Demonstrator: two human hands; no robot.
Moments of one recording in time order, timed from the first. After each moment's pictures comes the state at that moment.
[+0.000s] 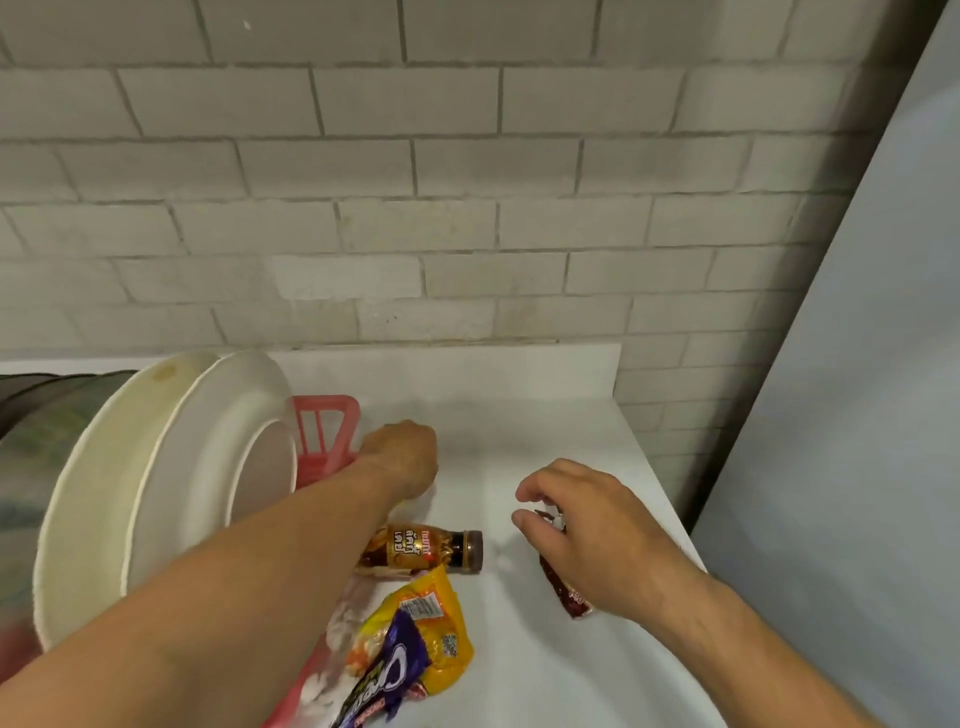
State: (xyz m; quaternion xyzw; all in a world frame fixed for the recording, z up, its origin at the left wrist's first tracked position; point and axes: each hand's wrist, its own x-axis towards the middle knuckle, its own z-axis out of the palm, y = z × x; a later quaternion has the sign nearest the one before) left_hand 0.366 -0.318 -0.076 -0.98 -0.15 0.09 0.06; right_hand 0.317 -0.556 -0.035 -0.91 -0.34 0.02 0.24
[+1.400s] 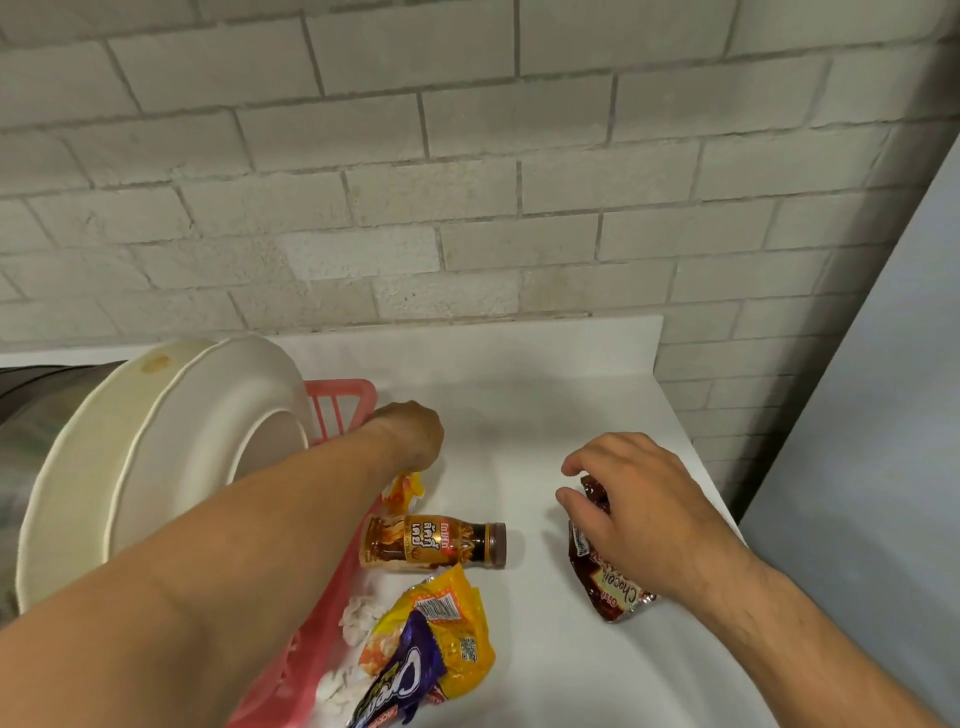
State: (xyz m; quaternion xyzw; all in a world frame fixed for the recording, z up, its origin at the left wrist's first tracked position) left_hand 0.384 -0.305 -0.069 -0.95 -0.11 0.23 0.18; right_hand 0.355 -0.562 -0.056 -0.92 -0.34 -0.02 0.17
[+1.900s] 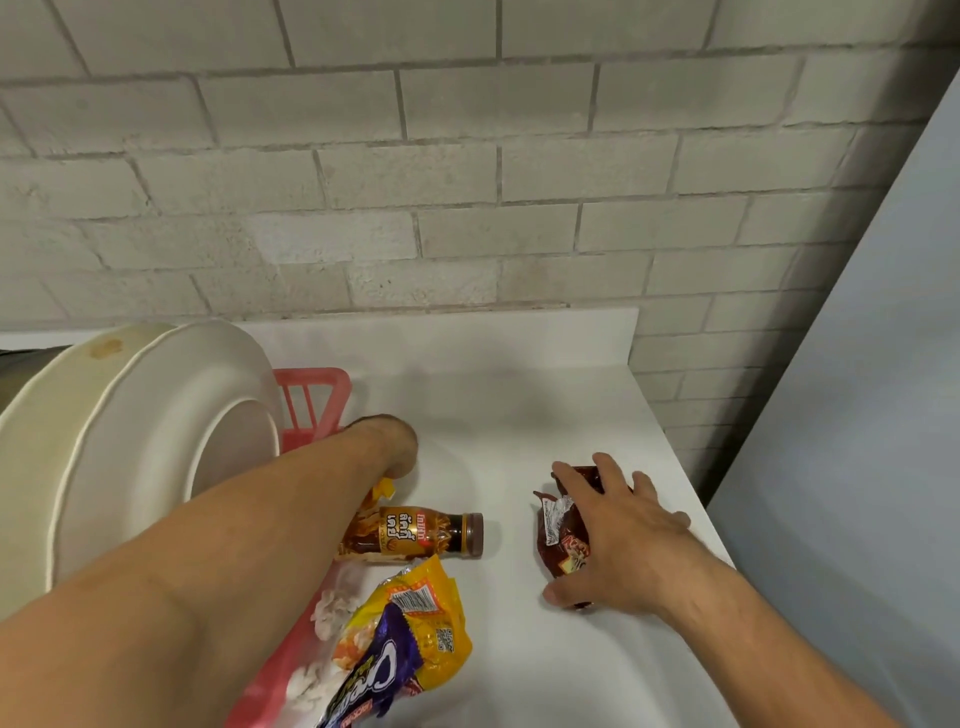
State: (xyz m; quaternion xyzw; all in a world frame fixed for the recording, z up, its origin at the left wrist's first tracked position) left_hand 0.389 -0.314 -0.080 -0.86 -0.03 0.43 0.28; right_hand 0.354 -0.569 -0.087 -0.95 -0.23 0.19 0.06
